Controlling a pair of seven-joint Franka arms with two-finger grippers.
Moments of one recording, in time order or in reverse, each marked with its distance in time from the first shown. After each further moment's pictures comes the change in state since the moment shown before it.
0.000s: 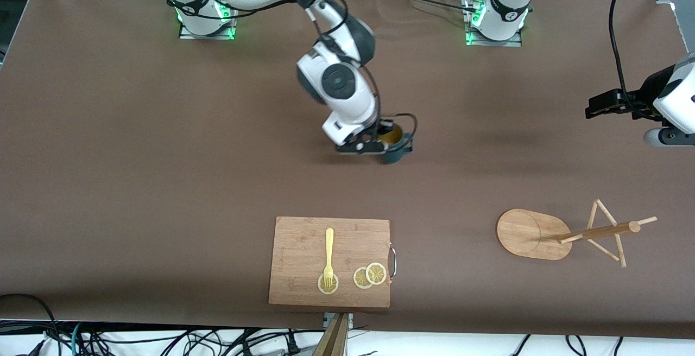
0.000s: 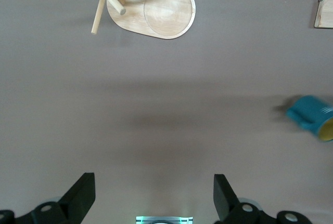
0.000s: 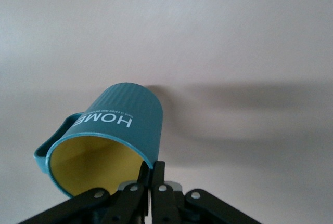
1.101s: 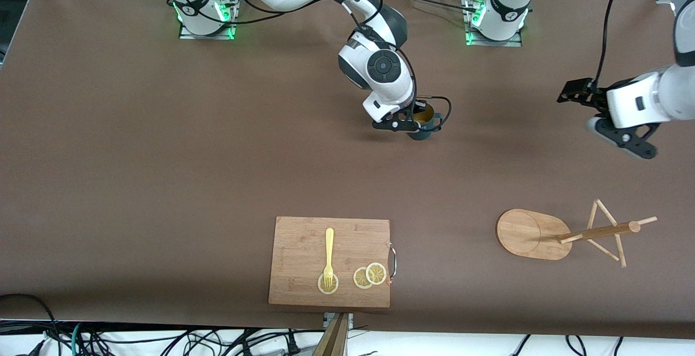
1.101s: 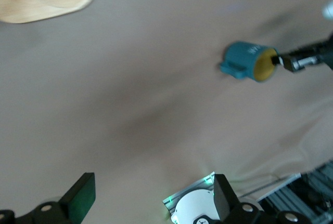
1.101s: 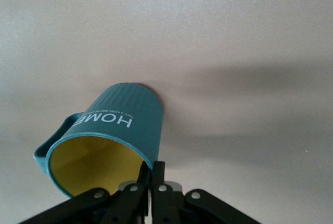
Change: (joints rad) left arm 0.000 0.003 -0.001 -0.184 -0.095 -0.016 0.540; right arm 0.106 0.139 0.006 0.158 0.051 -0.004 0.145
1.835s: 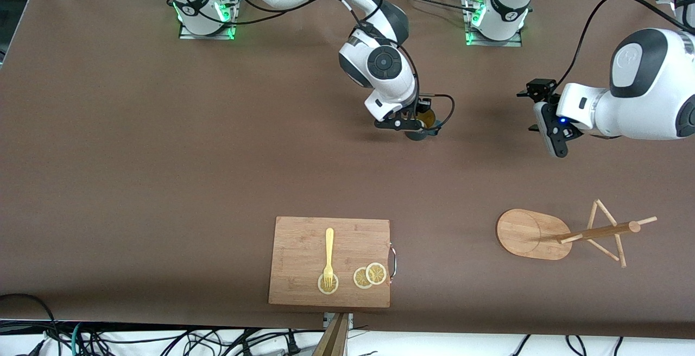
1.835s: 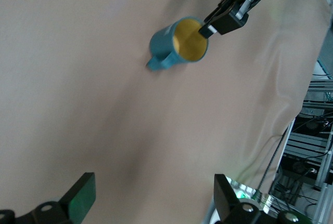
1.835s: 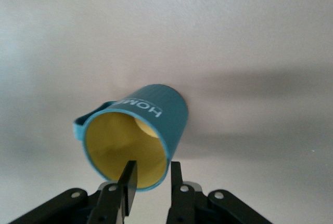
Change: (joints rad) left arm -0.008 -0.010 -0.002 -0.297 -0.213 0.218 0.613; right arm -0.004 -0.017 -0.001 0.040 0.000 -0.016 0.000
